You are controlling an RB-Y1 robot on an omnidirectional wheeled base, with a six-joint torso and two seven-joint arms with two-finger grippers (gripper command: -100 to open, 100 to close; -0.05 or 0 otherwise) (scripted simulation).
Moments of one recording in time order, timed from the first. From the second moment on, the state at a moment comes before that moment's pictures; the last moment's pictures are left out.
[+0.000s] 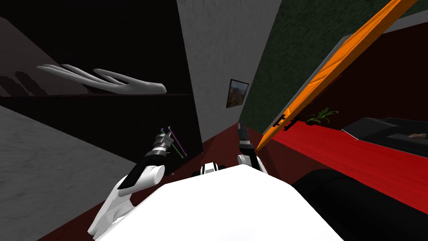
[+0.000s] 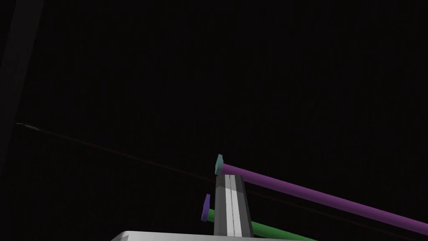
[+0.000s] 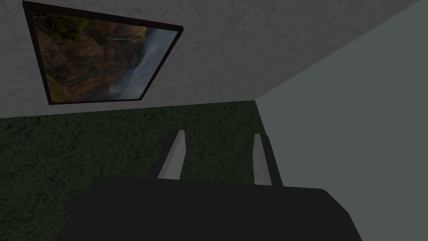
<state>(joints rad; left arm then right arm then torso) 0.37 0.19 0.11 -2.28 0.14 0.29 0.33 0.49 0.00 -0.04 -2.22 0.03 -0.44 0.17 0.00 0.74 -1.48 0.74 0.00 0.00</state>
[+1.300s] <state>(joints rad) 0.35 0.07 0.14 -2.25 0.23 0.30 0.44 0.49 0.00 -0.04 -2.22 0.03 -0.44 0.17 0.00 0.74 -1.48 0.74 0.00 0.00</state>
